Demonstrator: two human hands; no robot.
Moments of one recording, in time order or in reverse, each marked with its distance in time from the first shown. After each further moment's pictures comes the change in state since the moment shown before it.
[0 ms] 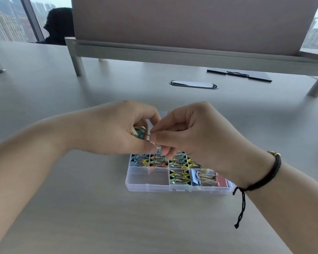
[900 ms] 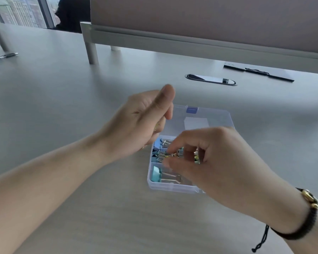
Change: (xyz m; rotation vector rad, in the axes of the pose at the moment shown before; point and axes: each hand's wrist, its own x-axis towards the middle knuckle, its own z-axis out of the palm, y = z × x) left_hand 0.000 -0.025 0.037 -0.653 0.397 0.138; right_hand -0.017 0.014 0.032 -0.570 0.048 -0.089
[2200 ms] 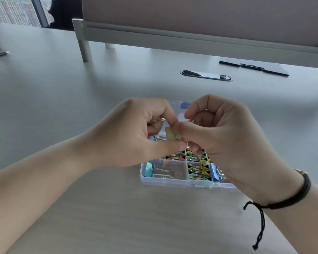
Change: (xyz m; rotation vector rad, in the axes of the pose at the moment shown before) left_hand -0.010 0.002 0.000 0.444 -0.114 0.209; right_hand 0.014 0.012 -0.004 0.735 0.211 0.126
